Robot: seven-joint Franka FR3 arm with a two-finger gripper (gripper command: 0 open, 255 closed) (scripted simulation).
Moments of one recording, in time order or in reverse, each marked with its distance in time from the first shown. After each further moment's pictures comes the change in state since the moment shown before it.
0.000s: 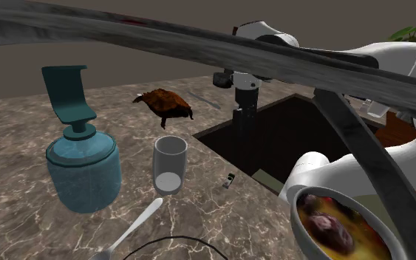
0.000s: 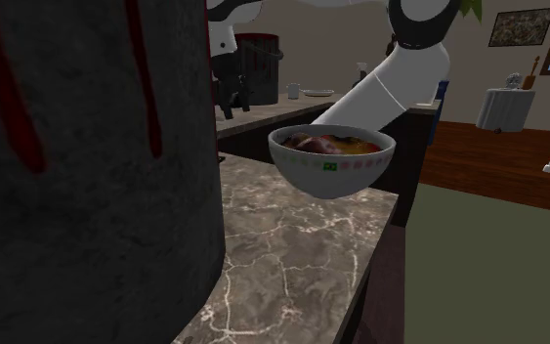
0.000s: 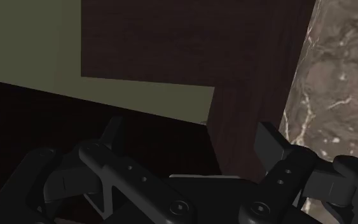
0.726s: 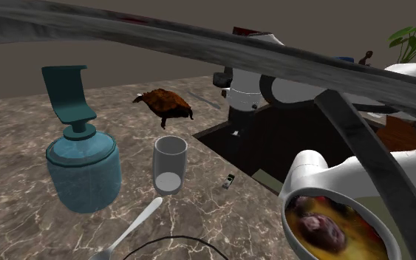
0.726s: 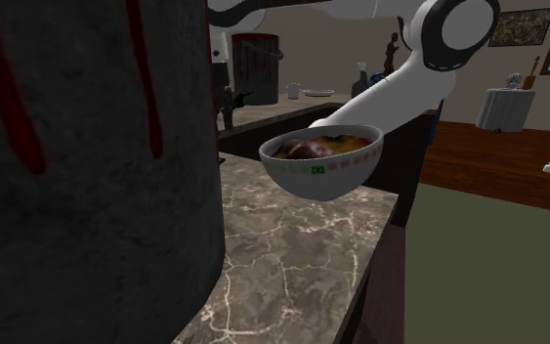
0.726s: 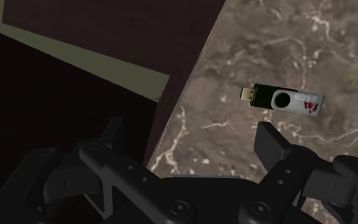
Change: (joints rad) arm 0.175 -0.145 0.143 -0.145 0.180 0.119 0.016
